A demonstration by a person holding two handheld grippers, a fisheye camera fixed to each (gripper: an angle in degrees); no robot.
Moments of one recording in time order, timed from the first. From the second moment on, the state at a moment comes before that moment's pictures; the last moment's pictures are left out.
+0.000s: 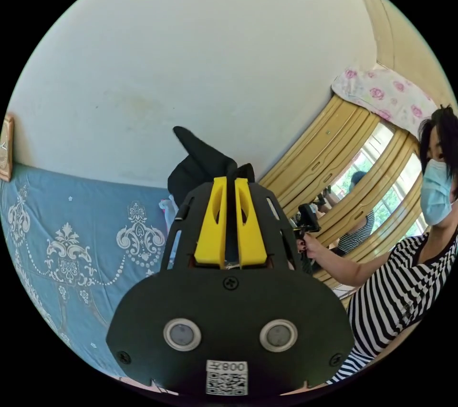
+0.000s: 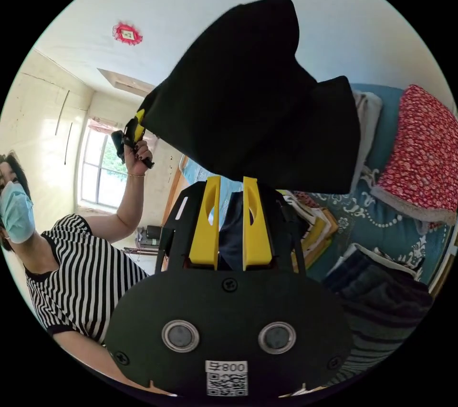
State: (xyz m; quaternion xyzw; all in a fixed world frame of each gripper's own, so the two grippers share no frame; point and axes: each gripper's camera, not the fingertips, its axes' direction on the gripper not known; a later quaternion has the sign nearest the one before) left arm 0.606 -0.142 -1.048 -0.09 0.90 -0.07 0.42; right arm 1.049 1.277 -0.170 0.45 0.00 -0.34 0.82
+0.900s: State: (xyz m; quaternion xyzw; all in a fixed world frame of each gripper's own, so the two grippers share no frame) left arm -0.059 -0.186 -0.893 0.13 0.87 0.00 0.47; right arm 0.735 1.096 0.180 0.28 -0.06 -0.51 0.81
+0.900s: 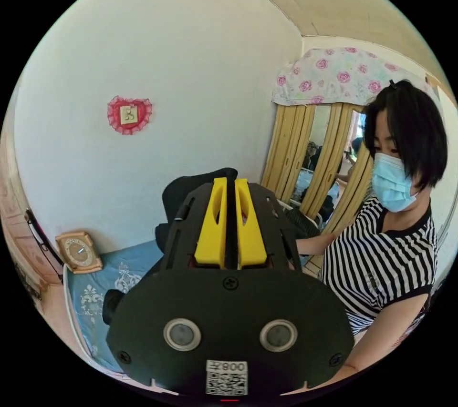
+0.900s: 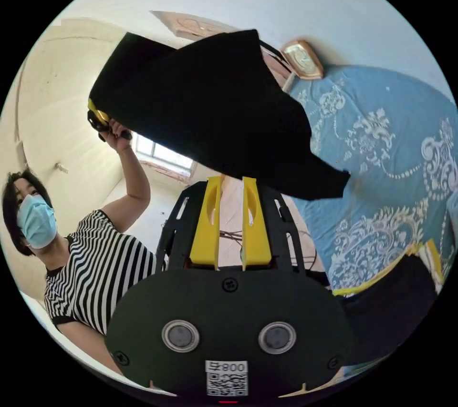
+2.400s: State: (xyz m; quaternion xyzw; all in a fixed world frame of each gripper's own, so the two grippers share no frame) left arm -0.566 -0.093 -0.942 0.21 0.83 -0.22 0.47; right arm 0.728 0.973 0.341 0.35 -0.09 -0.52 0.78
